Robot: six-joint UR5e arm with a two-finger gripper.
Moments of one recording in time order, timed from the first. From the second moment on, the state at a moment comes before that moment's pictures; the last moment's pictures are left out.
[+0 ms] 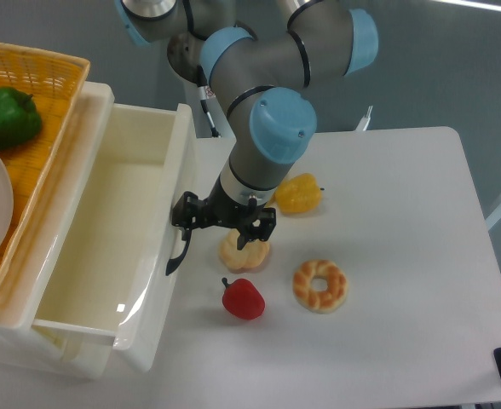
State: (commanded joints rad) arm 2.45 -1.87 -1.52 -1.38 1.22 0.44
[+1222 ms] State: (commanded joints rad) arm 2.54 -1.88 -1.53 -1.39 1.06 0.48
